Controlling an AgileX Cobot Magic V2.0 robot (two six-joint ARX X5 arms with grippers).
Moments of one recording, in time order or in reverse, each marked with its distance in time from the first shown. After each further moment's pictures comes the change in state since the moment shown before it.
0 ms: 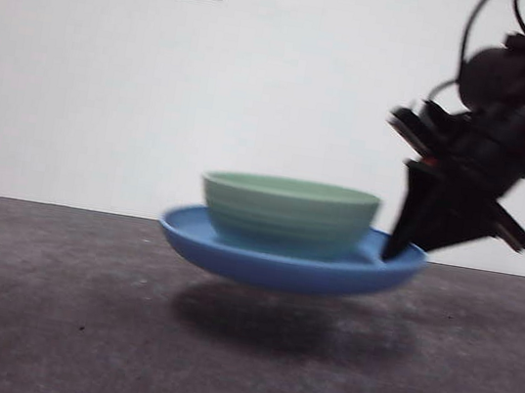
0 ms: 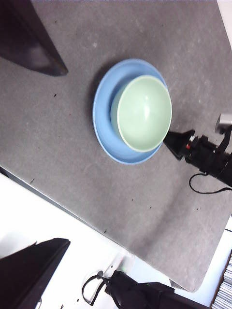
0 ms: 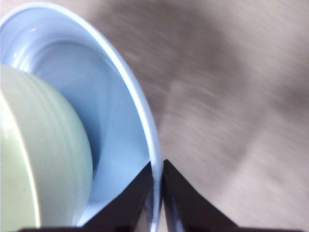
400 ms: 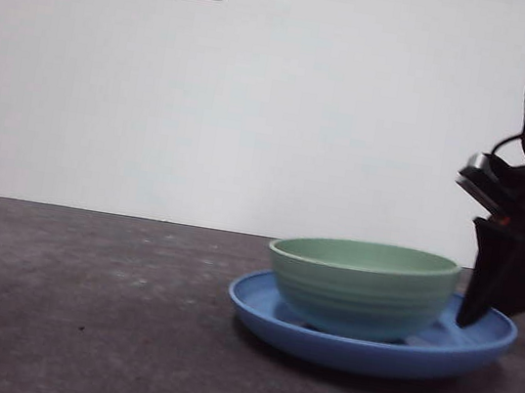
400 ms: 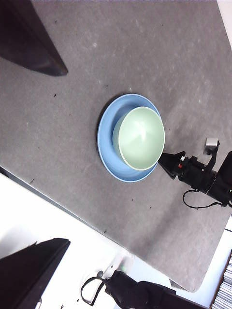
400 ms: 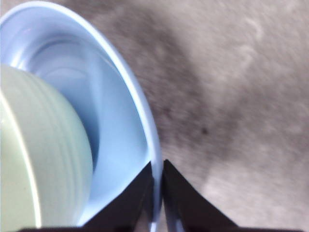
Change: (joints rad) left arm 0.000 0.000 0.000 0.000 0.000 0.000; right arm -0.178 0.000 -0.138 -0.029 0.002 -0.137
